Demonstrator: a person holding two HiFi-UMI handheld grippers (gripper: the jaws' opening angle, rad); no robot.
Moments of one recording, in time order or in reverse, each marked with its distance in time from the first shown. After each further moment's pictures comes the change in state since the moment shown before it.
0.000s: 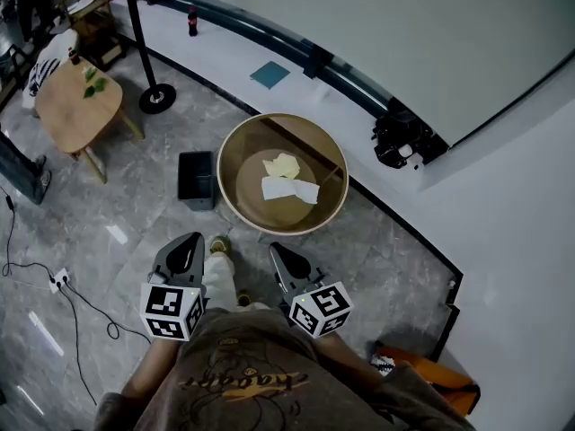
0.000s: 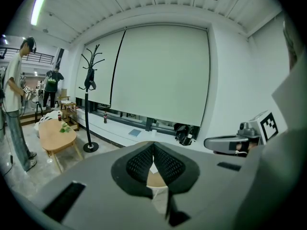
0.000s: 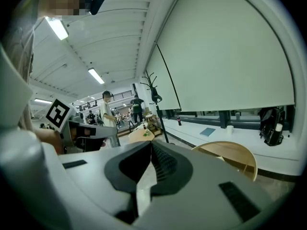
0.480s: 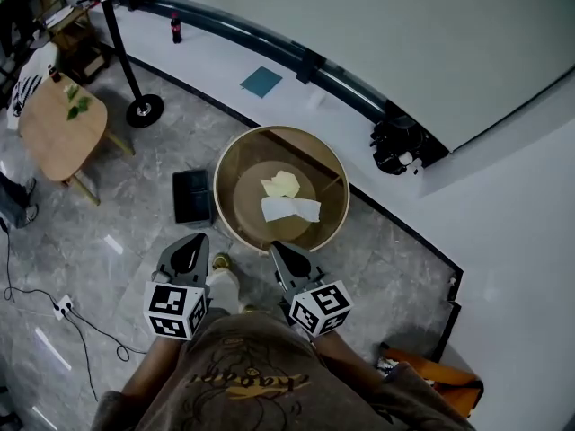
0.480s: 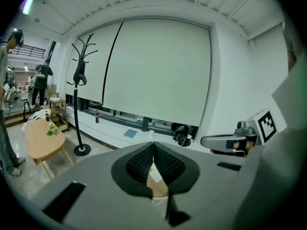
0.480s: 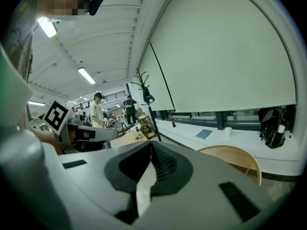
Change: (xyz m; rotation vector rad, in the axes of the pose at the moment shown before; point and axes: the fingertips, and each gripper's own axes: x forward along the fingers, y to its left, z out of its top) left arm 0.098 0.054 0.037 0.013 0.032 -0.102; right arm 0.093 -0.049 0.038 0.032 -0.009 -0.077
